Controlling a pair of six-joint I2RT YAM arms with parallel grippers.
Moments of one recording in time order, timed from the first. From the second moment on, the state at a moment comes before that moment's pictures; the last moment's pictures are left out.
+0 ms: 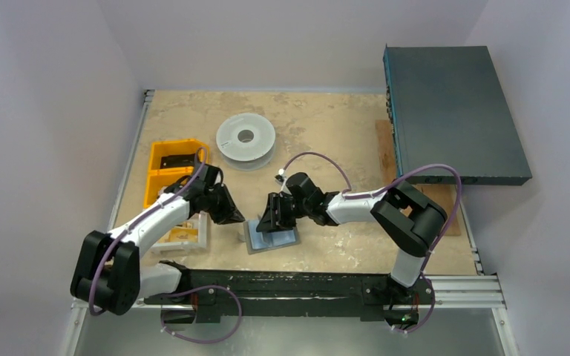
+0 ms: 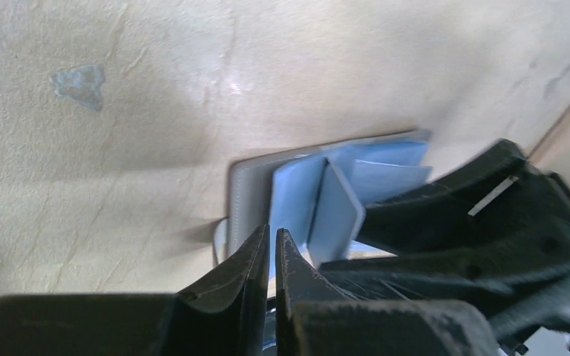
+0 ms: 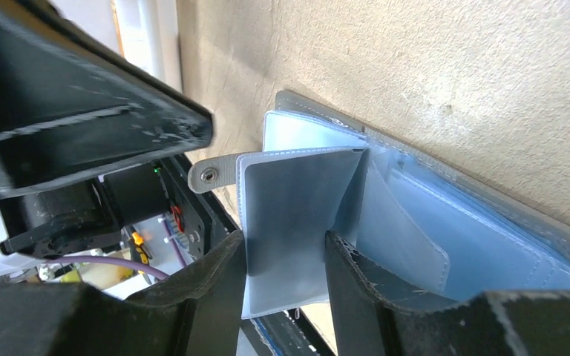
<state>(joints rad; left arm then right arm) -0.34 1.27 0.64 -0.51 0.32 -0.83 0.88 1.78 0.83 0.24 -0.45 0.95</state>
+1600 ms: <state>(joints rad) -0.48 1.42 0.73 -0.38 0.41 -0.88 0.87 1.63 0.82 0.08 -0.33 0.88</state>
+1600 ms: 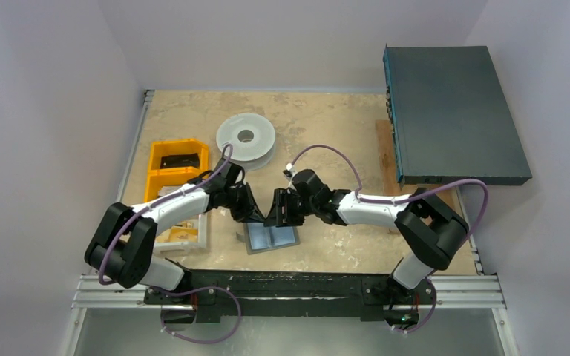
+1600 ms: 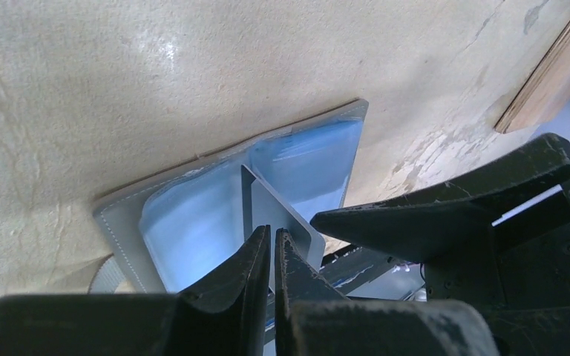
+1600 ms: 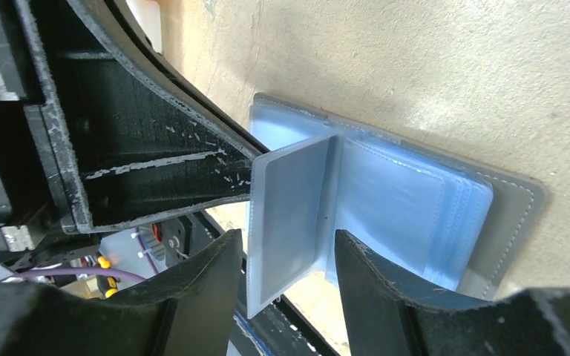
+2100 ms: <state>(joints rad) -0.50 1.44 0.75 -0.38 0.41 -0.89 0.87 1.57 0.81 0.03 -0.27 0.86</state>
